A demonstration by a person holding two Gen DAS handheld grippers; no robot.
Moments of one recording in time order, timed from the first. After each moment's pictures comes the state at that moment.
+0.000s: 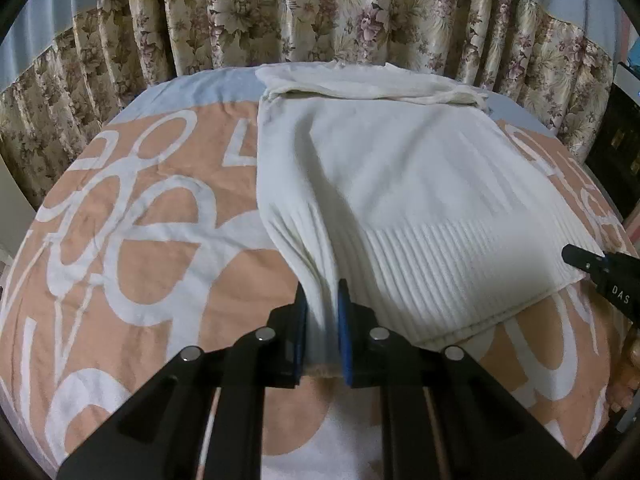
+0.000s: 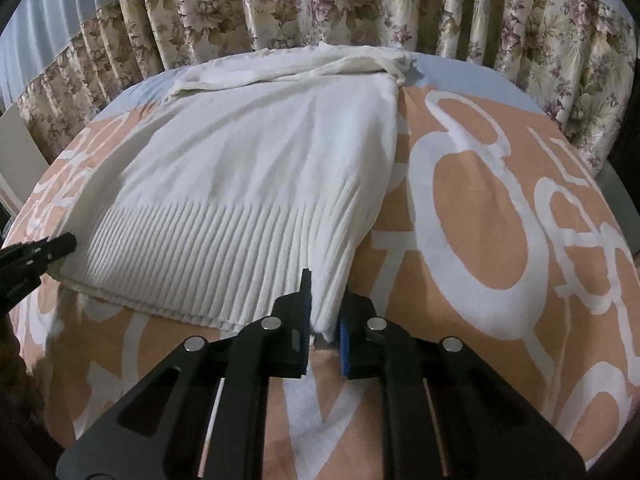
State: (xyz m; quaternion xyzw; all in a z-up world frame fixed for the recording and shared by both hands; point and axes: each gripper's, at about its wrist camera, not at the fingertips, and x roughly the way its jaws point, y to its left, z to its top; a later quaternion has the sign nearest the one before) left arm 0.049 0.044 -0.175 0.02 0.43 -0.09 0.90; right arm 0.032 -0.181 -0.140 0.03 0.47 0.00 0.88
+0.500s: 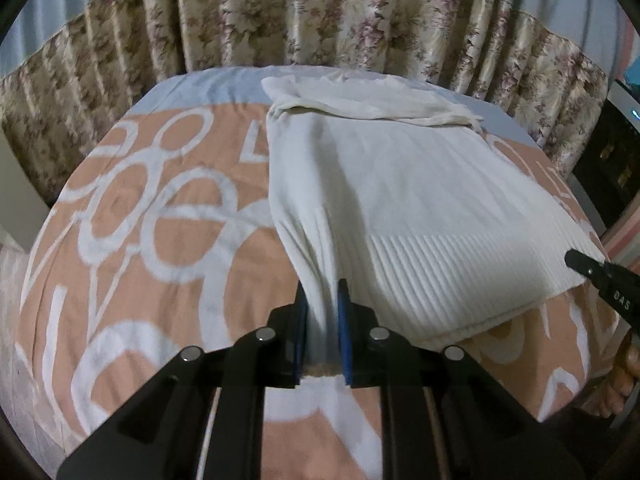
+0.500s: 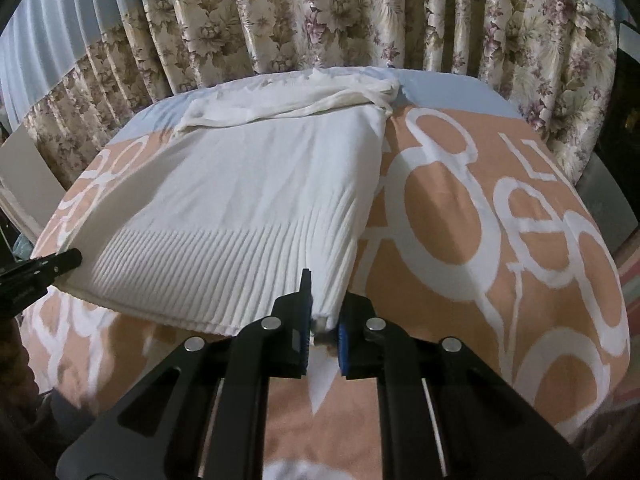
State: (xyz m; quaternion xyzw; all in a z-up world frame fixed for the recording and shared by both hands) left arm 0.005 0.053 -0.131 0.00 0.45 -0.09 0.89; right arm -0.016 -0.185 -0.083 0.05 0.46 0.00 0.89
